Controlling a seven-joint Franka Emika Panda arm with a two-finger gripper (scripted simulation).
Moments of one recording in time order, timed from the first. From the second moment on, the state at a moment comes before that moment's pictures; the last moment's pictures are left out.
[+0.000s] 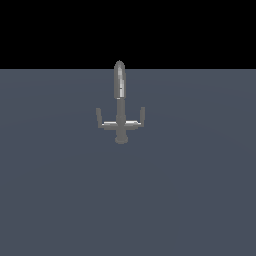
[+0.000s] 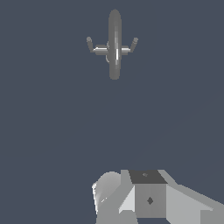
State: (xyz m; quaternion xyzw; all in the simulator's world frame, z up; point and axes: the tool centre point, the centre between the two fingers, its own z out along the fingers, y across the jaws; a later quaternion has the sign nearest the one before) arm -0.241 0.010 0.483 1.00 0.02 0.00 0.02
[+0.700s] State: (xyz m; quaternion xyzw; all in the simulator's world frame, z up) arm -0.219 0.002 0.476 1.00 0.00 -0.01 -0.01
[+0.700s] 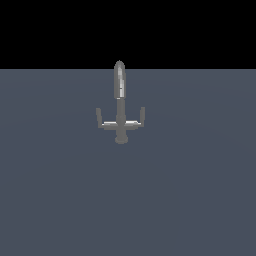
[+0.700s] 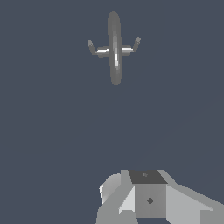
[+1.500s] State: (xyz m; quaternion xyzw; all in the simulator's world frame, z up) arm -0.131 -0.031 0.433 0.98 -0.06 -0.07 -0.15
